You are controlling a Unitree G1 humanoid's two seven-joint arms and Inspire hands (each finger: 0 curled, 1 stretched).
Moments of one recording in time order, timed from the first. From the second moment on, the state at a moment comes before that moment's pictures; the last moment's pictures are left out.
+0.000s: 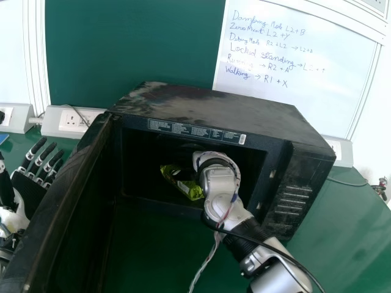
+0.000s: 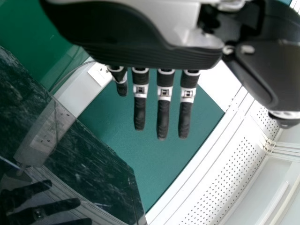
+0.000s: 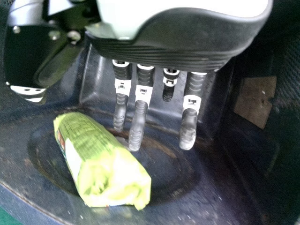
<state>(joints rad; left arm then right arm) 0.15 0.22 0.46 -0.58 -0.98 0.32 0.07 -1.09 -0.17 0.65 0.69 -1.04 0.55 0.58</state>
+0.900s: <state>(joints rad) 0.15 0.22 0.46 -0.58 -0.98 0.32 0.06 -0.75 -0.28 0.66 0.01 -1.24 0.70 0.70</state>
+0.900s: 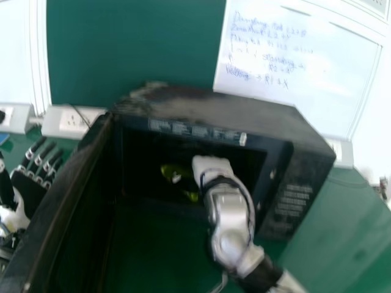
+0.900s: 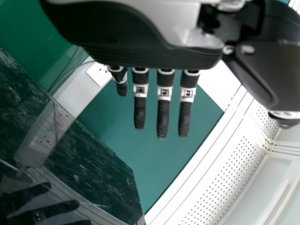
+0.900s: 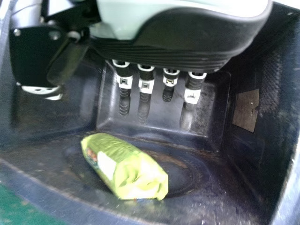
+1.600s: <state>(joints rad) 0.15 0.22 0.46 -0.58 -0.98 0.33 0.07 -0.55 -0.29 0.55 -0.27 -1.43 0.55 0.77</state>
